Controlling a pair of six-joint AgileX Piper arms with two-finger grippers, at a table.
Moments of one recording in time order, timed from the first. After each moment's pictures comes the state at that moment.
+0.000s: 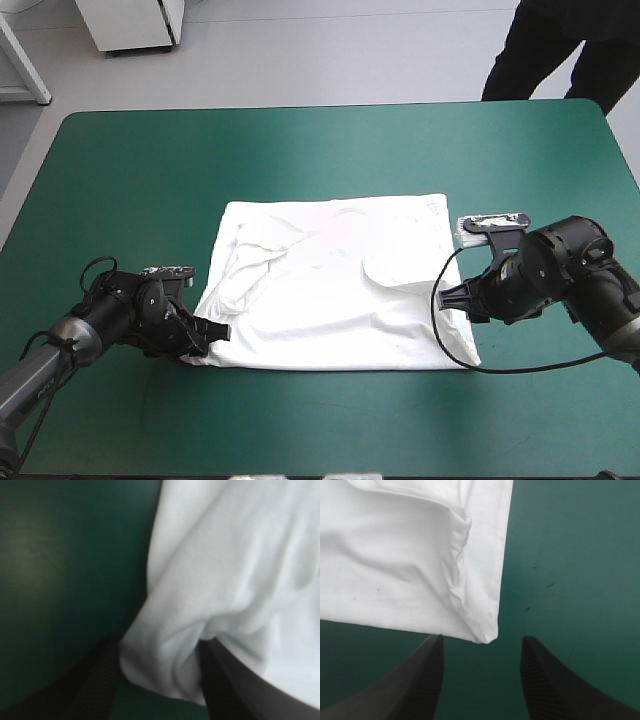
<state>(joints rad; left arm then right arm) -0.27 1.37 -0.72 -0.06 0.86 -0.23 0.39 1.22 -1.12 0.01 1.24 0.27</state>
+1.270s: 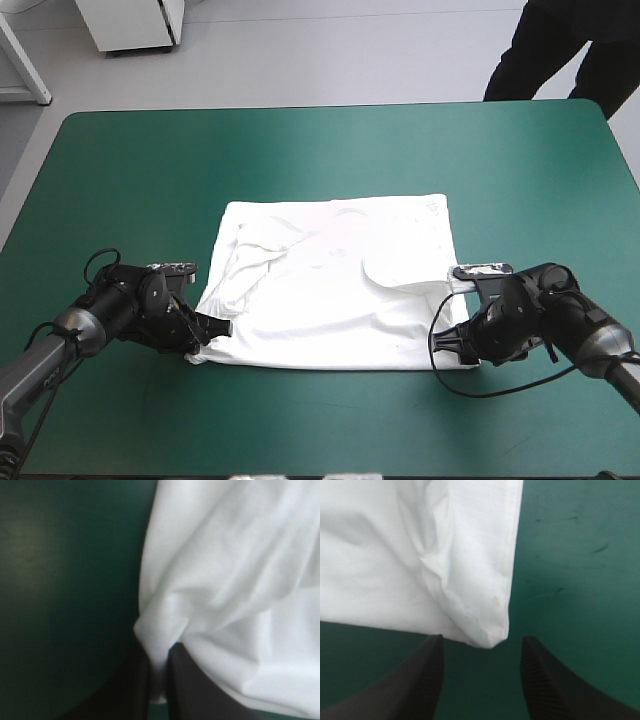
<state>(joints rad) -0.27 1.41 -0.75 -0.08 0.87 -0.21 0.39 1.27 -0.82 0.07 1.01 0.24</state>
